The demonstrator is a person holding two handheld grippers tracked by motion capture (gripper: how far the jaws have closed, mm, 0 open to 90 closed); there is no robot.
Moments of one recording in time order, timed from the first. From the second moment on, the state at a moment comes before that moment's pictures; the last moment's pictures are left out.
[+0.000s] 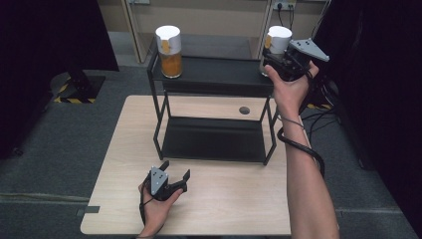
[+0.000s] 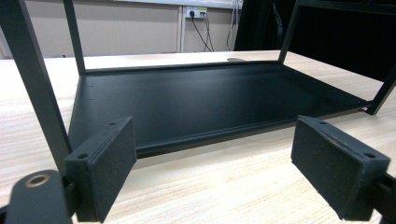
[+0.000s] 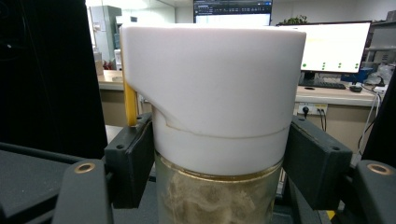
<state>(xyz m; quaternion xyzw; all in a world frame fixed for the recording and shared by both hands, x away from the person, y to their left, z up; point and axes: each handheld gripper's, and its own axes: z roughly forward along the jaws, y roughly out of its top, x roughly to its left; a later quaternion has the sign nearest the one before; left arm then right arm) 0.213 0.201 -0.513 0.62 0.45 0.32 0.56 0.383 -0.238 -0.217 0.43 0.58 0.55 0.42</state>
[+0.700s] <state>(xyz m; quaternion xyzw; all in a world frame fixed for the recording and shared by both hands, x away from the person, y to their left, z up) 0.213 0.200 -0.513 0.62 0.44 0.32 0.56 0.370 -0.237 -0.225 0.40 0.59 0.55 0.43</state>
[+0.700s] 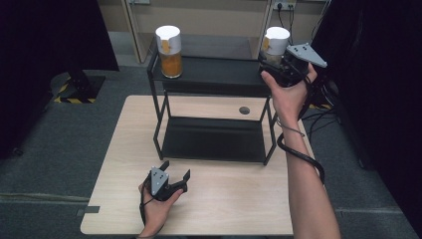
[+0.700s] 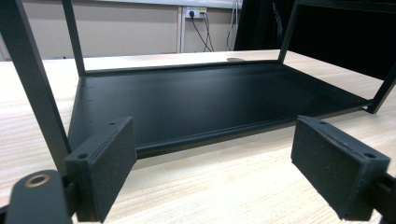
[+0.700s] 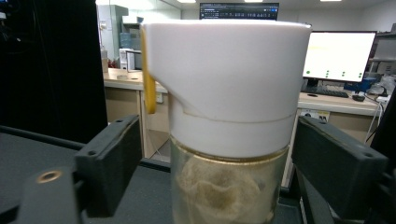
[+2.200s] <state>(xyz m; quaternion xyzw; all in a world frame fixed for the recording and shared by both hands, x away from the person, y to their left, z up) 0.212 0.200 -0.513 0.63 0.44 0.32 0.56 0.296 -0.259 -0.272 0.36 0.61 0.58 0.41</state>
